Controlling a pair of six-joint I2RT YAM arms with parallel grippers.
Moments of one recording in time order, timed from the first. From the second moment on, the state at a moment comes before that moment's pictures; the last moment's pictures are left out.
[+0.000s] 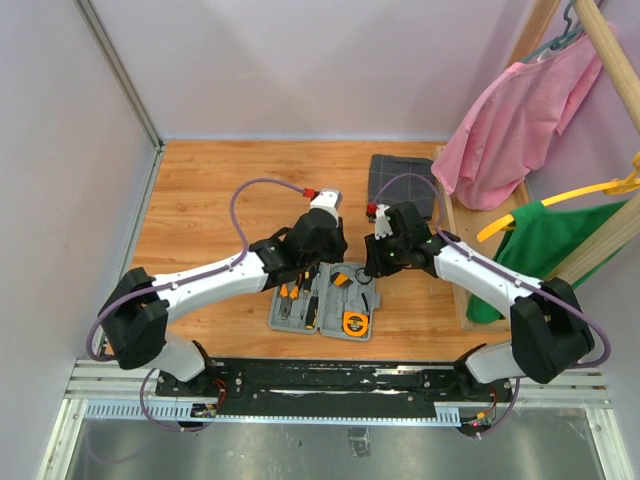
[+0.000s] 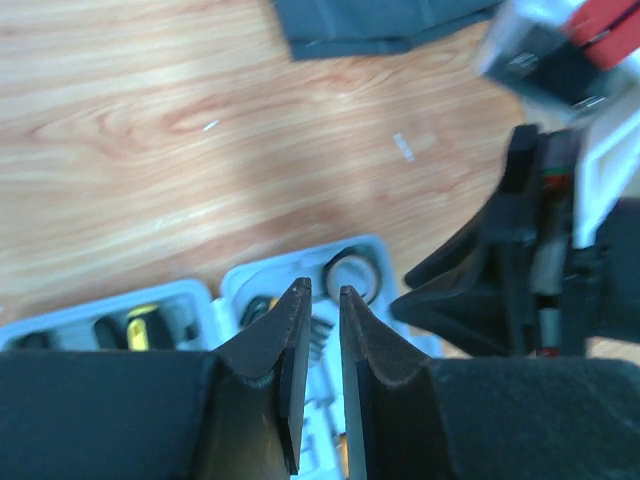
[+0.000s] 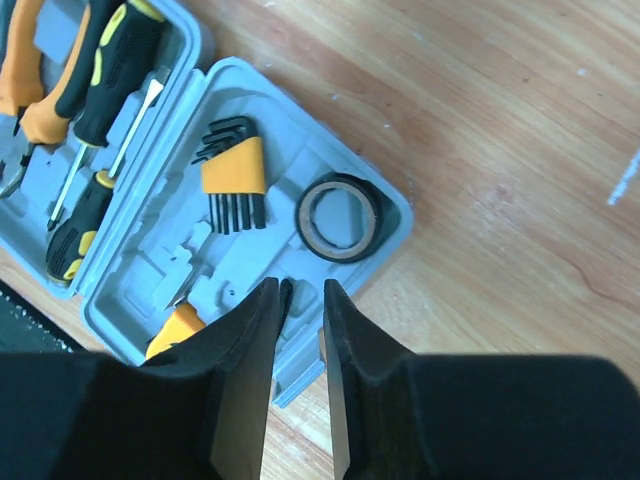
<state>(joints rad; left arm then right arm) -0.92 1.50 1.06 -0.09 -0.30 -0.54 0.55 1.40 0.87 -0.39 -0.23 0.18</state>
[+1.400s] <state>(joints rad) -0.70 1.08 0.58 -0.20 -0.29 -0.61 0.60 1.79 1.08 -0.35 -0.49 0.10</state>
